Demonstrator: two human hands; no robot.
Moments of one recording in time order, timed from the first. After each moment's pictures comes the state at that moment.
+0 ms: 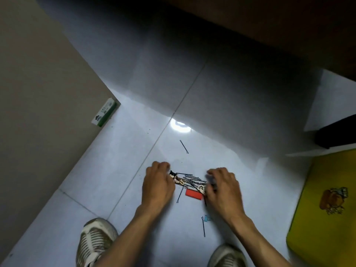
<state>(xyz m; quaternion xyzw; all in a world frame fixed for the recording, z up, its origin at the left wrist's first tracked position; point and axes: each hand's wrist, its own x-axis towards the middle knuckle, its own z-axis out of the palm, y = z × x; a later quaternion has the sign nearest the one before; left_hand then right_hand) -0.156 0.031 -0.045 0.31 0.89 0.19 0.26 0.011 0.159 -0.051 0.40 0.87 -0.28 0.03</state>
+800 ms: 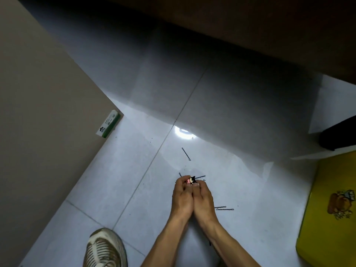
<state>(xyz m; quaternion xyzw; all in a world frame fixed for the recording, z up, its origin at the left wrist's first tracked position) -0.099 0.069 -0.026 -0.07 0.76 0.47 0.45 -0.048 0.103 -0.035 0.57 0.54 -0.62 -0.06</state>
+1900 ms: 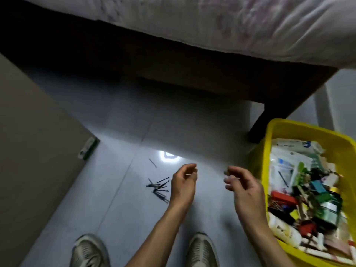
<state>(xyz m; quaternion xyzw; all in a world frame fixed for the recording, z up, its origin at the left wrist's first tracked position) 0.003 0.129 0.103 0.16 0.72 0.50 0.45 0.151 0.175 0.135 0.54 0.61 -0.48 -0.32</state>
